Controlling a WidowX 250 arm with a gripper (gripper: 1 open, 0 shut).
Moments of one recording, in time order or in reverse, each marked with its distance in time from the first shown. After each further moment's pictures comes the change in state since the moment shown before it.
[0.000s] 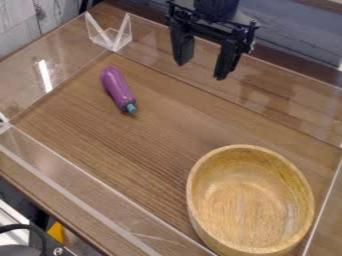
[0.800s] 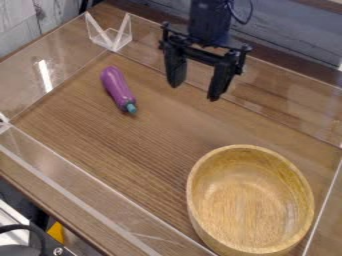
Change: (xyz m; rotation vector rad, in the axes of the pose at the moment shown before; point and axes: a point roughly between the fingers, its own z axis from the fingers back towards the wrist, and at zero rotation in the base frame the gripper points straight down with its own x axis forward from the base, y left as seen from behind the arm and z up) arm -0.009 0.009 -0.029 -0.020 0.092 0.086
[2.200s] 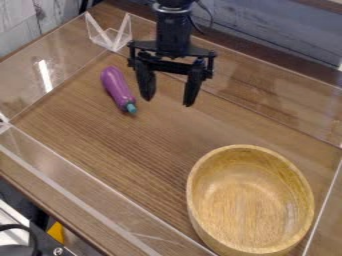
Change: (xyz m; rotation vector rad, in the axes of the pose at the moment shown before) arm -0.003 0.035 -0.021 -0.051 0.017 0.293
